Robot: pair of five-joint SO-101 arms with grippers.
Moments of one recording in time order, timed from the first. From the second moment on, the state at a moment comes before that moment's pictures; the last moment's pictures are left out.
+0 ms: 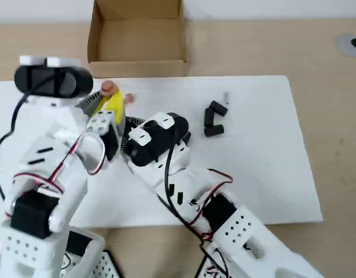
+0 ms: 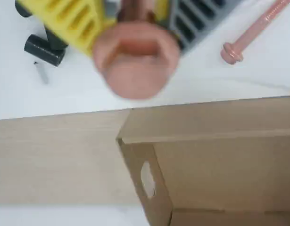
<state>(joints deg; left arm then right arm) 14.3 -63.2 32.7 54.8 2.2 -47.7 -61.5 71.9 6.6 -9.6</state>
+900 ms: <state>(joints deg) 10.9 -70.9 30.7 66.2 4.8 -46.9 -61.1 71.2 9.2 -10.2</state>
